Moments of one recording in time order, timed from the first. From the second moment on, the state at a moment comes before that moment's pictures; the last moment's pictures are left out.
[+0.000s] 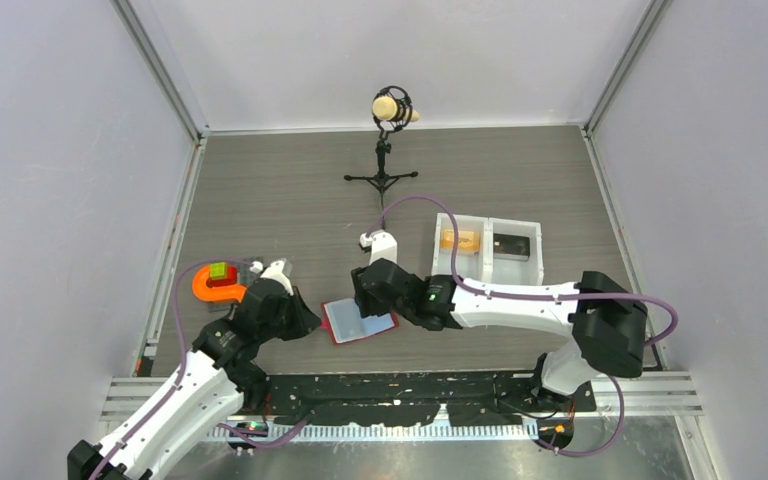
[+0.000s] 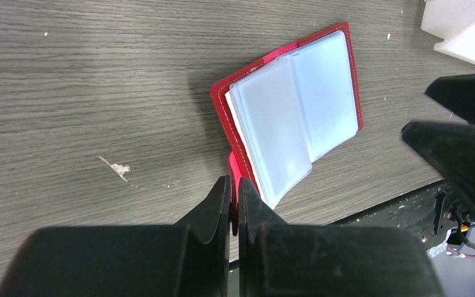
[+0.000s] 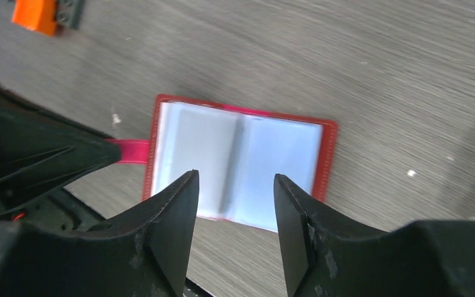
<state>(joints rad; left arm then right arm) -0.55 0.53 0.35 -0.59 0.04 -0.73 1.19 1.53 0.99 -0.20 0.39 0.64</state>
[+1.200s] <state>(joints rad) -0.55 0.53 0.35 -0.59 0.05 -0.73 1.24 1.79 1.07 -0.16 0.28 0.61</state>
